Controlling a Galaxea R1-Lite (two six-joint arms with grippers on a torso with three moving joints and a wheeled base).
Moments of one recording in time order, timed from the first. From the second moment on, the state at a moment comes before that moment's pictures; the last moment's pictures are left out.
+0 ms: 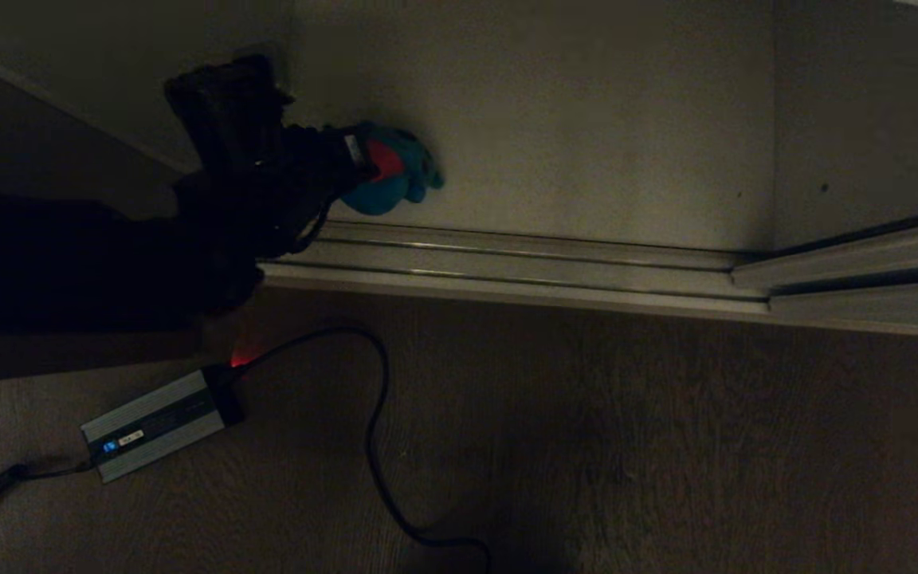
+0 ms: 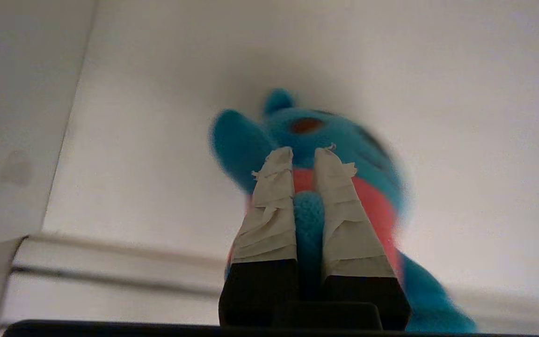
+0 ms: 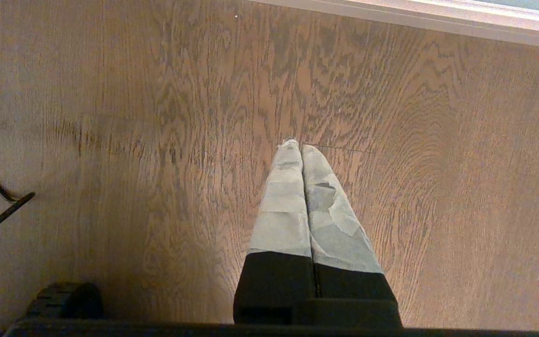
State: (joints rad) left arm -0.36 1.95 -1.48 -0.76 0.27 -0.11; right arm -0.01 0.00 0.00 0.00 0.00 0.00
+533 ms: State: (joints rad) left arm -0.40 2.16 -1.57 -1.12 0.45 0.01; right arm -0.01 0.00 0.00 0.00 0.00 0.00
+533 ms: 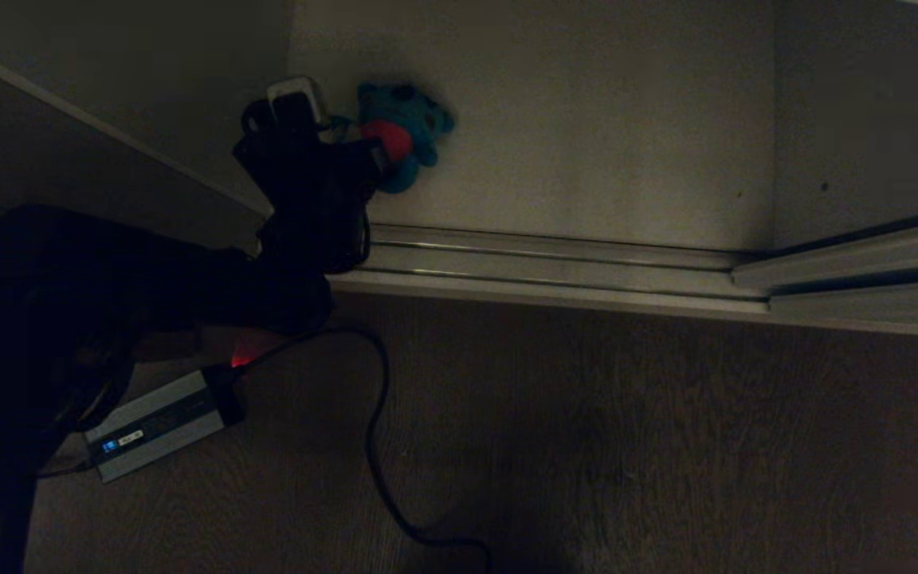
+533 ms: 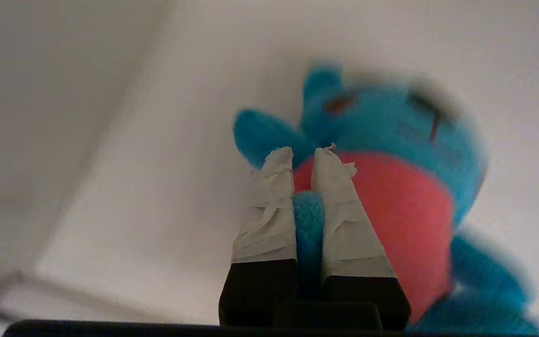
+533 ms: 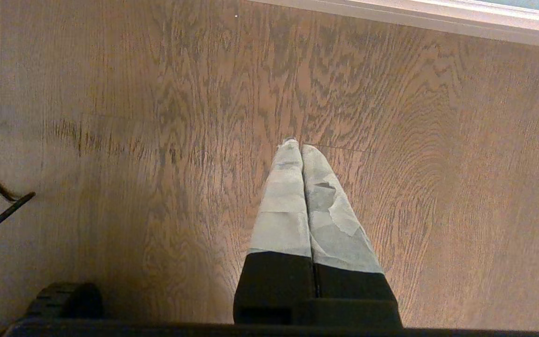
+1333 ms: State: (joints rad) left arm -0.44 2.25 -1.64 -1.12 0.46 0.08; right arm -0.01 0.00 0.00 0.00 0.01 0.00
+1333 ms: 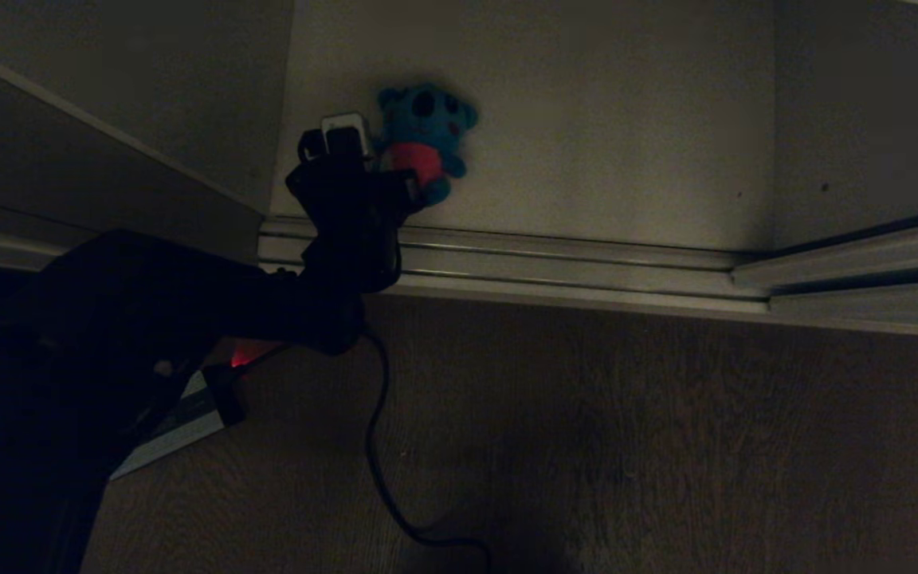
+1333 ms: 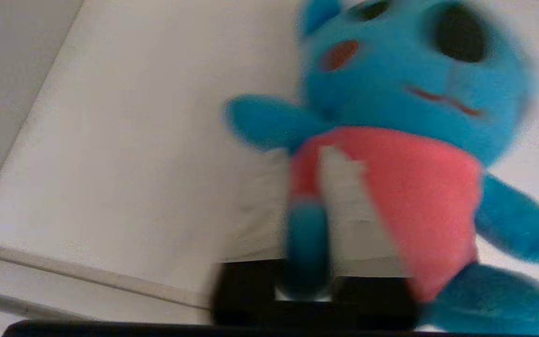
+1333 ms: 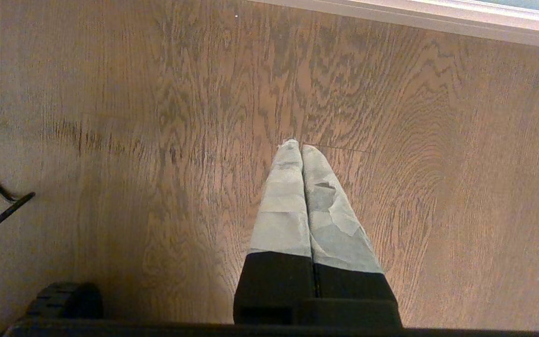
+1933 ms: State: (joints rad) left arm -0.44 2.20 -1.68 -1.10 0.45 0.07; right arm -0.01 0.00 0.00 0.00 0.00 0.00
